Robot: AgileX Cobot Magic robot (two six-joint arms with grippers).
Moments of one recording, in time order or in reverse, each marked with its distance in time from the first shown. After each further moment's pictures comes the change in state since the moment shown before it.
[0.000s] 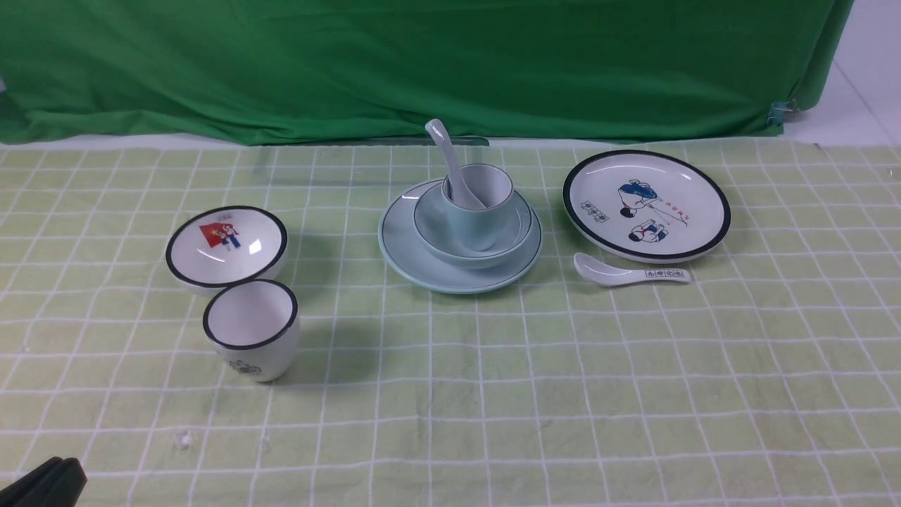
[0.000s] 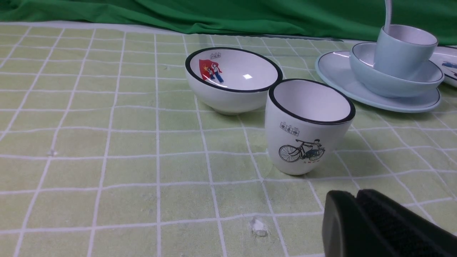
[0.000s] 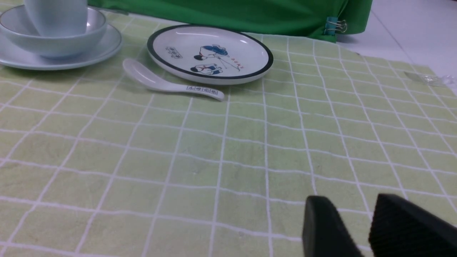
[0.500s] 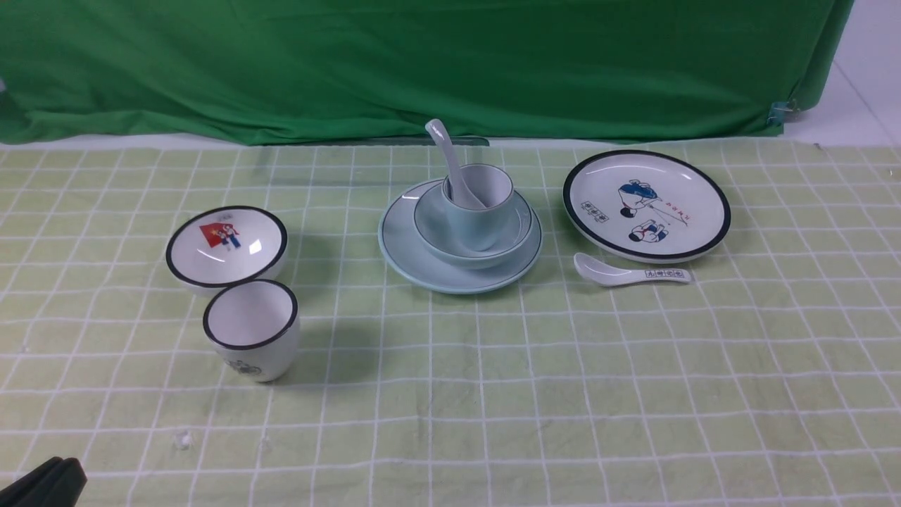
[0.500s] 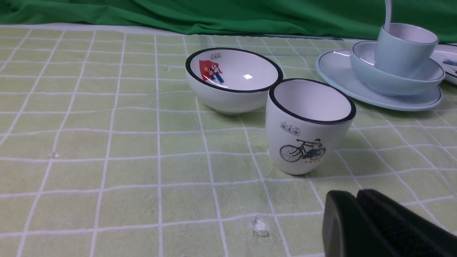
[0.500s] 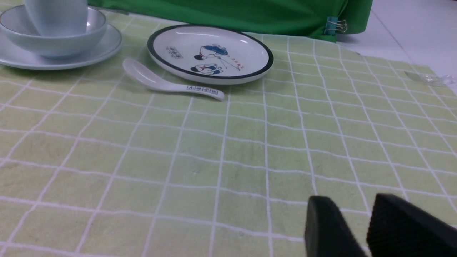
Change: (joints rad) right arm 0.000 0.000 0.000 0.000 0.000 0.000; left arm 0.000 0.000 0.000 0.000 0.000 0.013
